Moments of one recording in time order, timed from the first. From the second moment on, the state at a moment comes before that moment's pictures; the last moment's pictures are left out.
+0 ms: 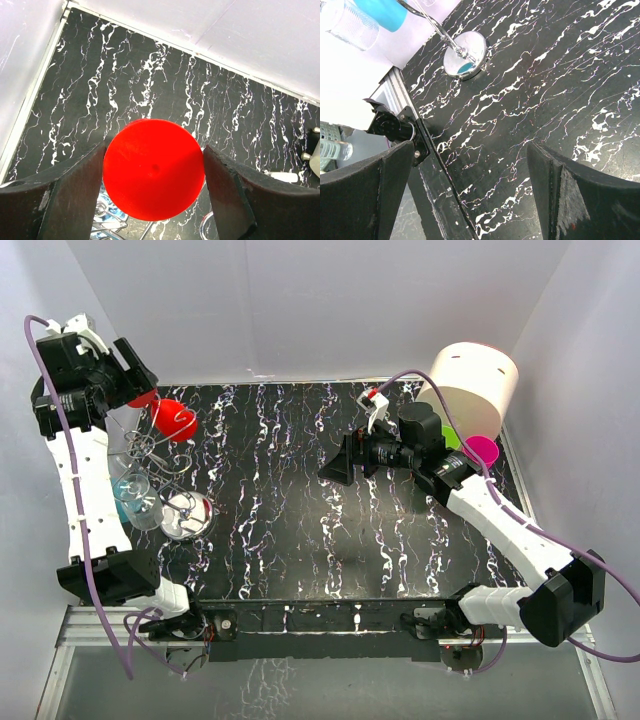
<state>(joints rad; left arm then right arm) 0.28 1.48 1.91 -0.91 0.21 -0.25 0.53 1.25 1.13 -0.23 -0.60 0.34</state>
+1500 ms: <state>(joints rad) 0.28 1.35 1.82 -0.94 -0.02 -0.21 0.53 1.25 1.11 -0.21 -0.62 0.35</state>
